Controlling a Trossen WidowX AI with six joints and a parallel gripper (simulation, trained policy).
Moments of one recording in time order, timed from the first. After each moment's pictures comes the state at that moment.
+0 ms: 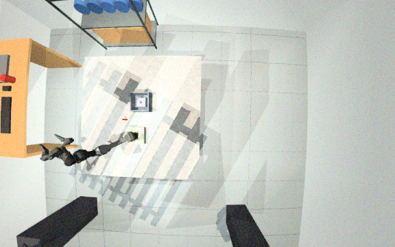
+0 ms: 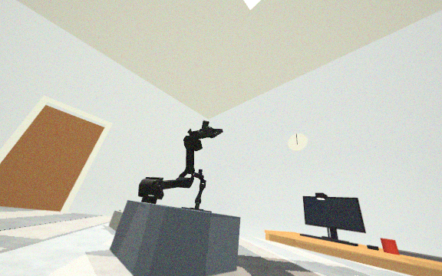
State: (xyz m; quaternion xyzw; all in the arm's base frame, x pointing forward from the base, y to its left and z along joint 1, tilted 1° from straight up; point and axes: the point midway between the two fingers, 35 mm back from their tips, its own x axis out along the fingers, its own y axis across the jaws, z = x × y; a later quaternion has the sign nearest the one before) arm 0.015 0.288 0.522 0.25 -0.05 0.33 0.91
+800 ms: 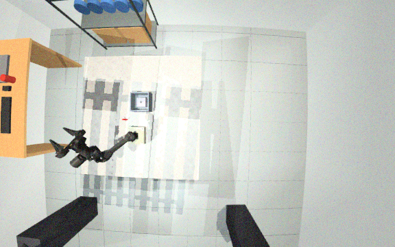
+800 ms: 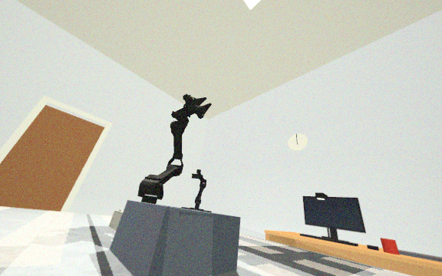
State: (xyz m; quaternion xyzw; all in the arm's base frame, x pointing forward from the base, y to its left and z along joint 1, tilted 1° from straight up) arm 0.063 0.111 0.601 0.60 -0.07 0.39 0.70
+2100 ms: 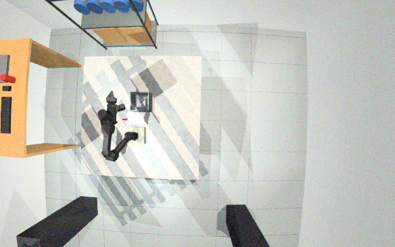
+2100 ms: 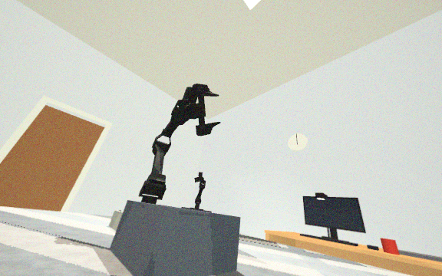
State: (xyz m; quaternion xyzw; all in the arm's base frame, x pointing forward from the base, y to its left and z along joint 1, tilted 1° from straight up) arm 0.313 -0.010 0.371 0.87 0.13 -0.06 0.47
